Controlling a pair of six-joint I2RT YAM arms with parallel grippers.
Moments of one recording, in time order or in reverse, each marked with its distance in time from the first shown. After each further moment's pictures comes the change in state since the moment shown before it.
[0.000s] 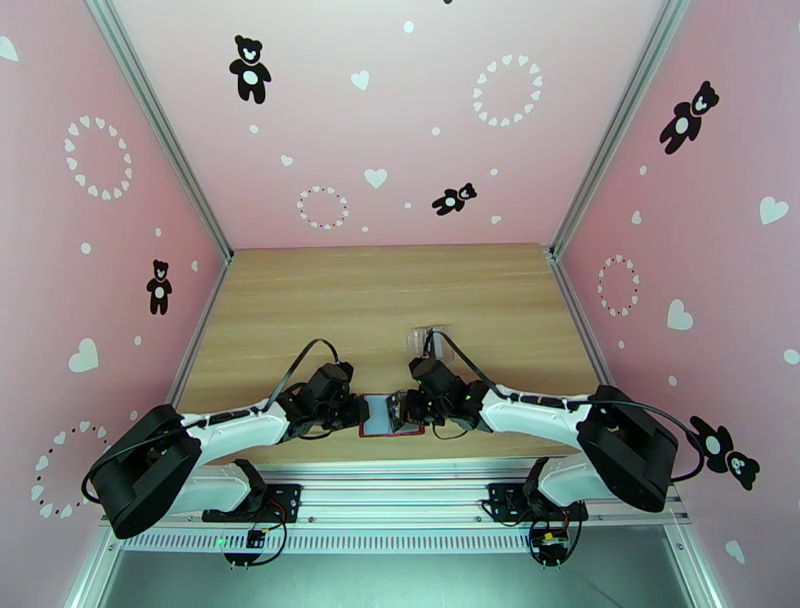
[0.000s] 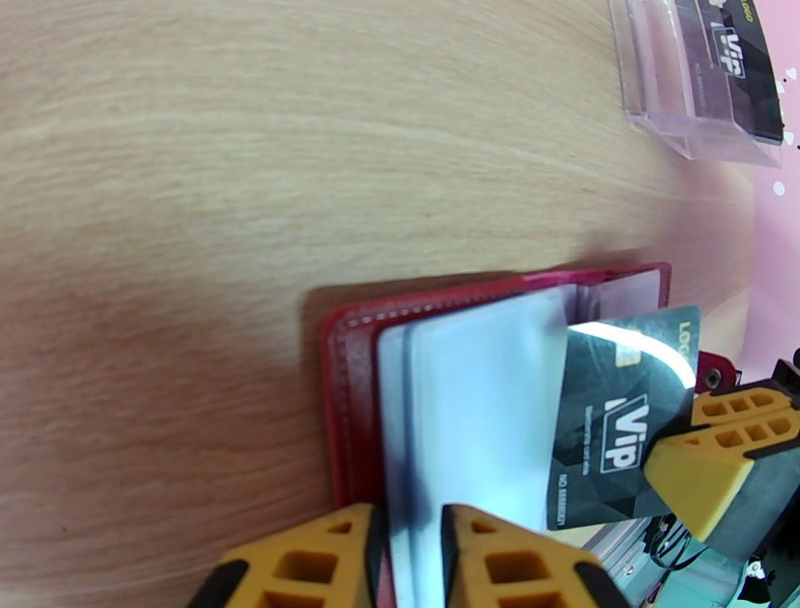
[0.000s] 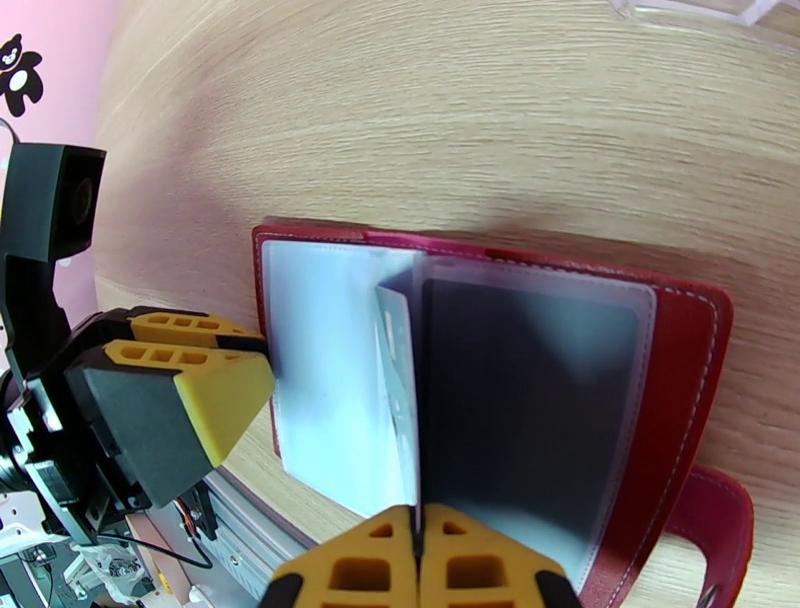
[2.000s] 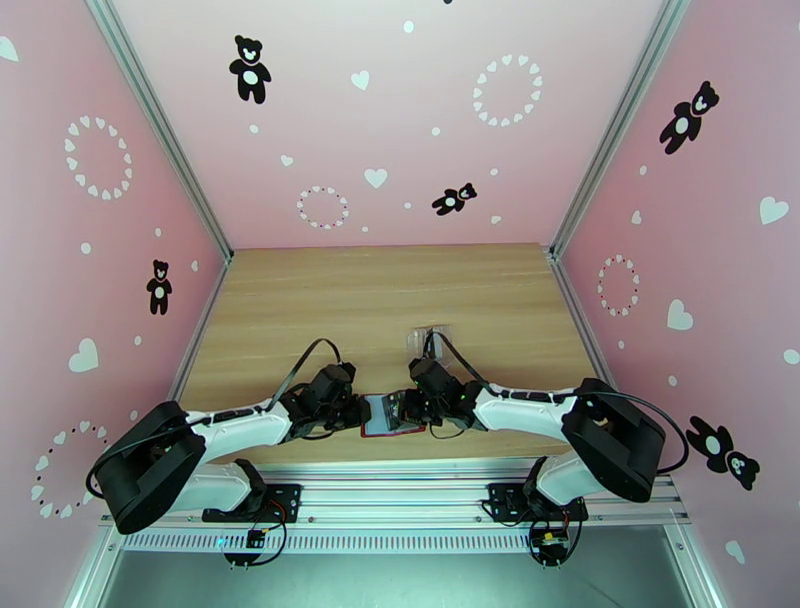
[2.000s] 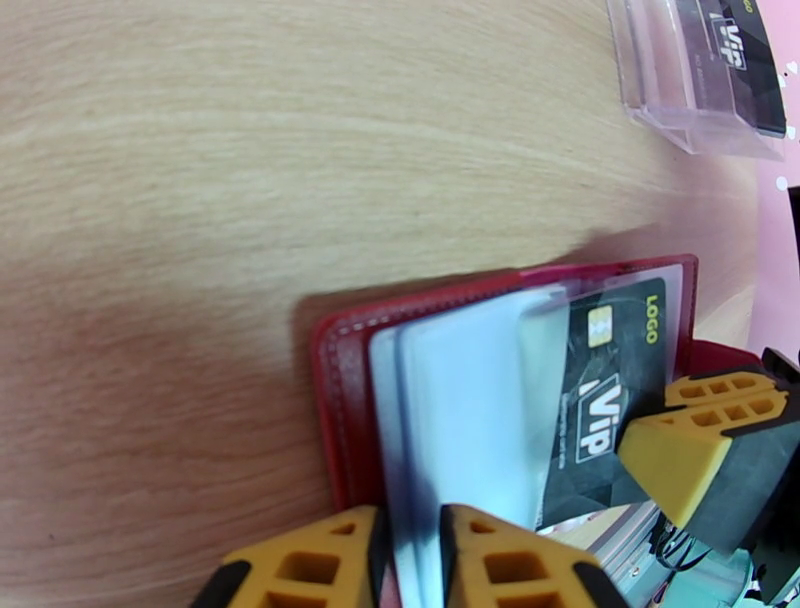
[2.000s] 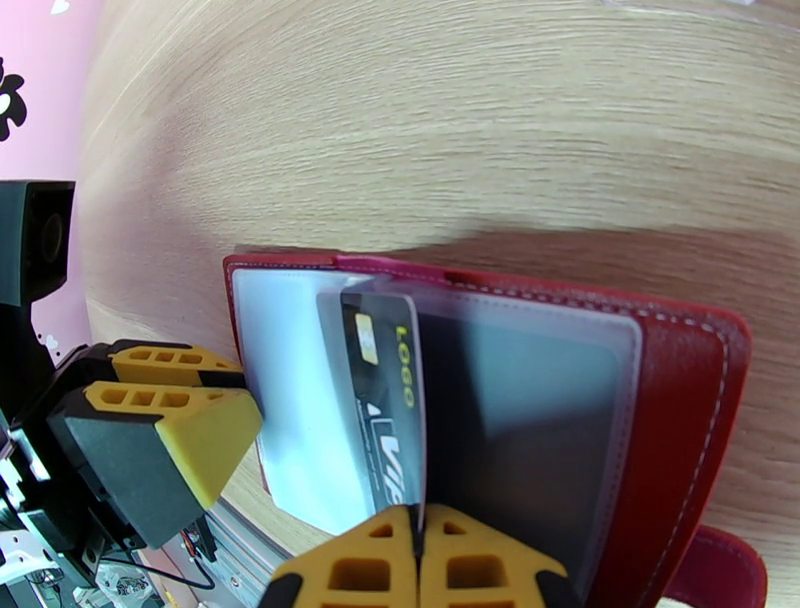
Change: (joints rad) left arm -0.020 0.024 0.003 0.021 -0.015 0.000; right arm 0.000 0.064 0.002 0.041 0.017 0.032
